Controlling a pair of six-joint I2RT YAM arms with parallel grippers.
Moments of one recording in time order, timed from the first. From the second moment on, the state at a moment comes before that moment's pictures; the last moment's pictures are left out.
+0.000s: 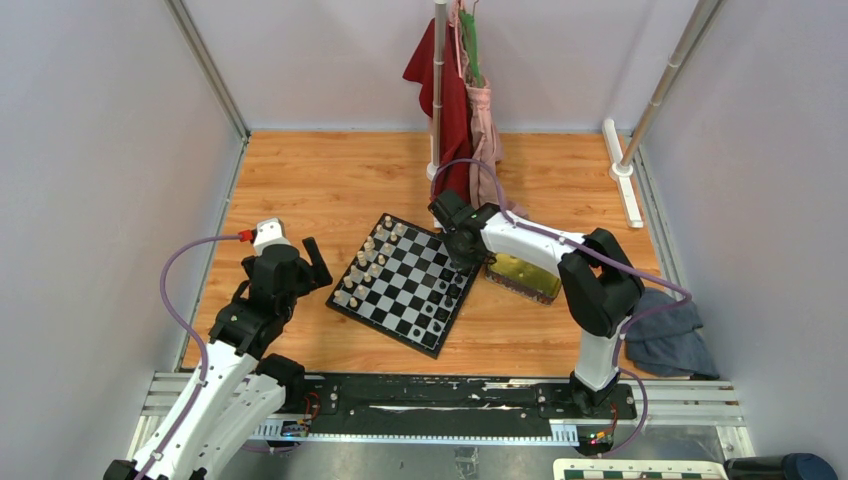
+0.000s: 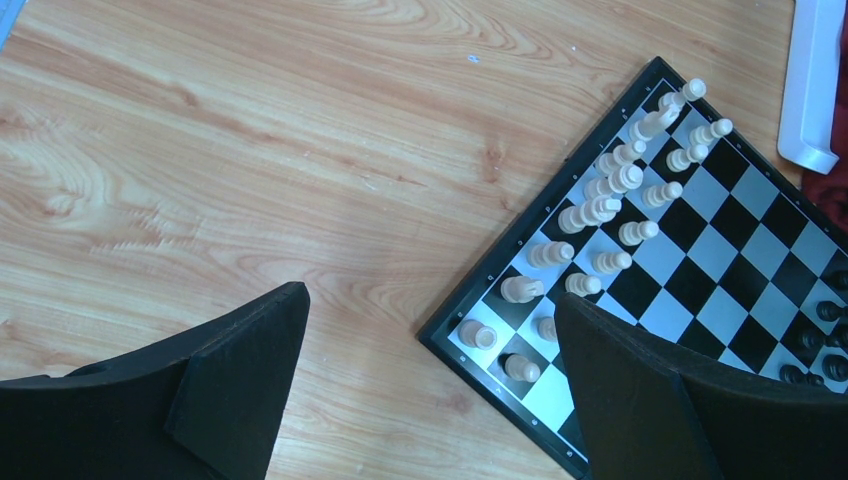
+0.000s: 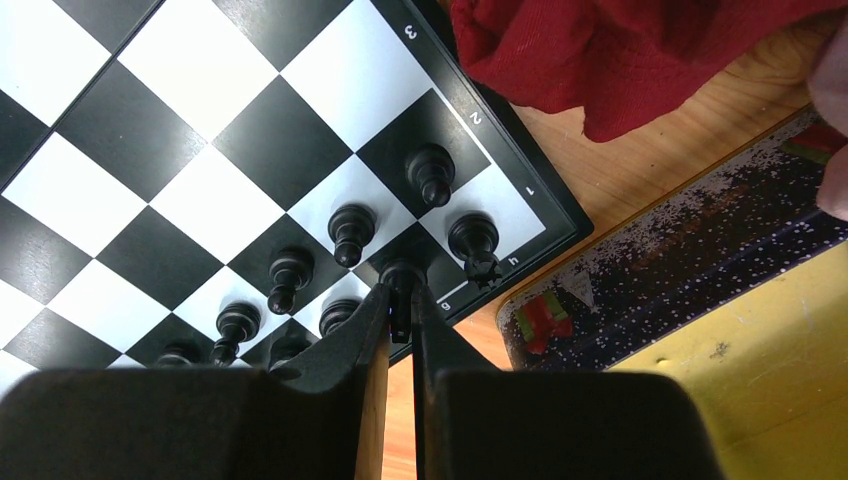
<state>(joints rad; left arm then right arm) -0.37 0.59 0.61 -0.64 -0.45 -0.51 0.74 1.84 1.31 -0.67 0.17 0.24</state>
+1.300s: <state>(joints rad) -0.37 0.59 0.61 -0.63 -0.45 -0.51 0.74 1.85 1.31 -0.66 0.15 0.24</state>
